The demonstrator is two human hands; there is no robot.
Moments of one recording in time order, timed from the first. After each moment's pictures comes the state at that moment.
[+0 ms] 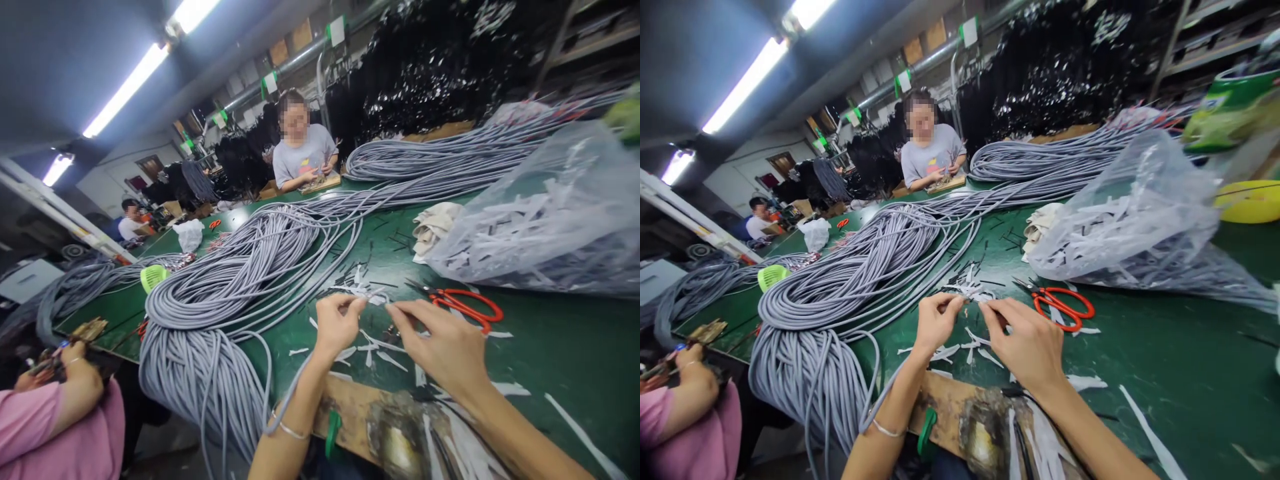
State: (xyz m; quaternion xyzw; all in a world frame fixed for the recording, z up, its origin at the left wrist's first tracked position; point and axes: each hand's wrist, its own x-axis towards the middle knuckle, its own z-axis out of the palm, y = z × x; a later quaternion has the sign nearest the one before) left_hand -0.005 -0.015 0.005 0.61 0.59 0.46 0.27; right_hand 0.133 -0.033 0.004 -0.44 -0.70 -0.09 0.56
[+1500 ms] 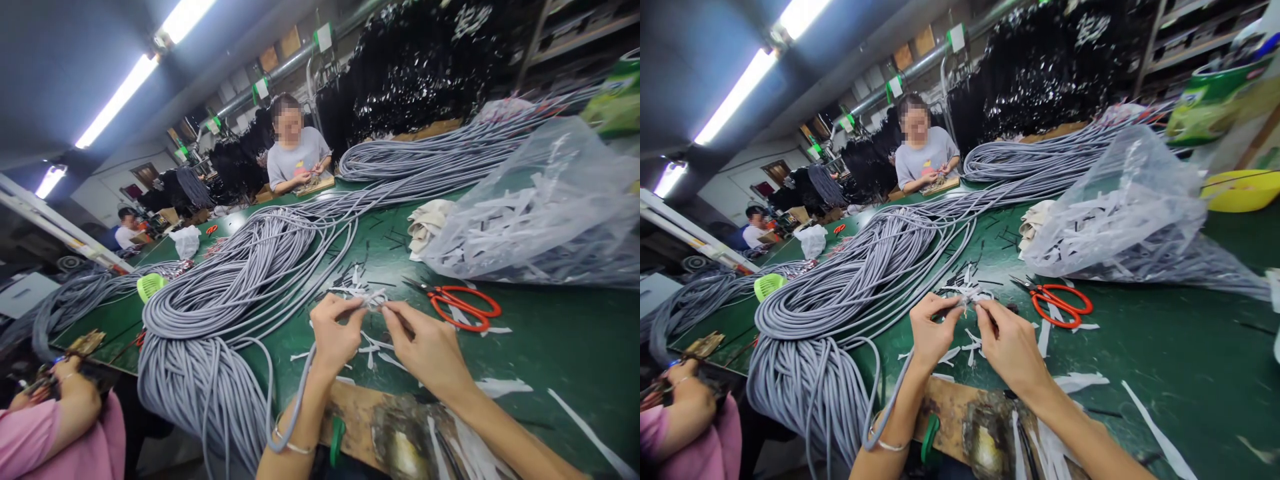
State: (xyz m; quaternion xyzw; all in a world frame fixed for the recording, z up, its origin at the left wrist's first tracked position) left_hand -0.002 -0.026 0.003 0.66 0.50 0.55 0.13; right_hand 0.125 -0.027 -0.005 -0.45 -0.70 0.02 0.56
